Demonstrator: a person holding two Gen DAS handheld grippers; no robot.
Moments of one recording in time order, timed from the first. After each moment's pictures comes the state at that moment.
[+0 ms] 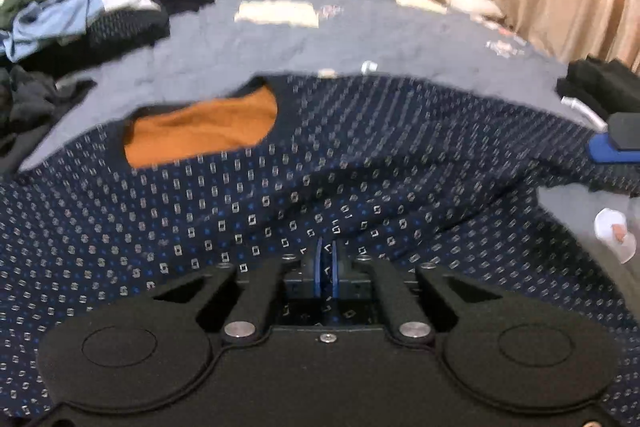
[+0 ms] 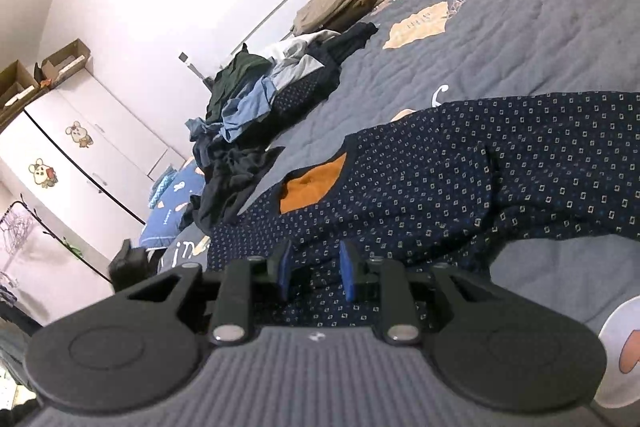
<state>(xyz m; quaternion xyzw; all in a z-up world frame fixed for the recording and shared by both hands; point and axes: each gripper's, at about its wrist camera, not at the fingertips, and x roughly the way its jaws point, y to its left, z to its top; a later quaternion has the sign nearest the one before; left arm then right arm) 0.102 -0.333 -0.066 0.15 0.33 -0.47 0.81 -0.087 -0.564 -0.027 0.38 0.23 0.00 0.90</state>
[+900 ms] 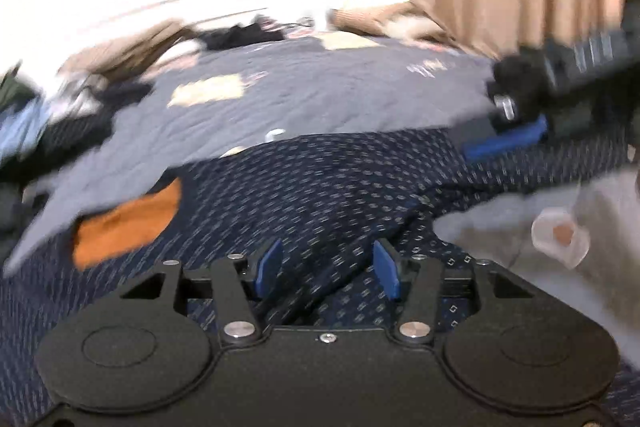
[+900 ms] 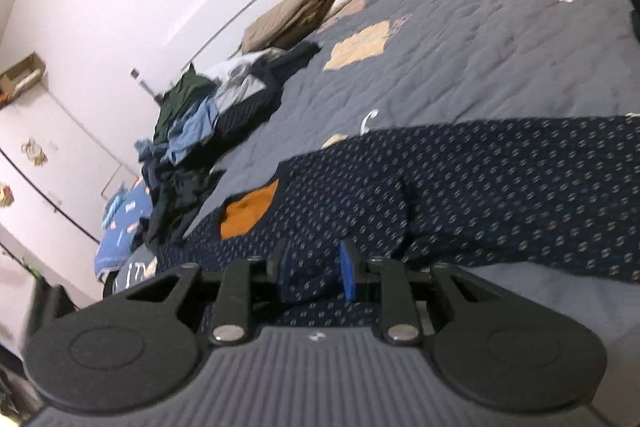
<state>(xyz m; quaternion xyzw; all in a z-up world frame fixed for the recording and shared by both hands) 0.014 -0.404 -0.067 0.24 0.21 -0.52 0.79 -0.106 -0.604 -0.027 0.37 0.24 -0.09 0.89</state>
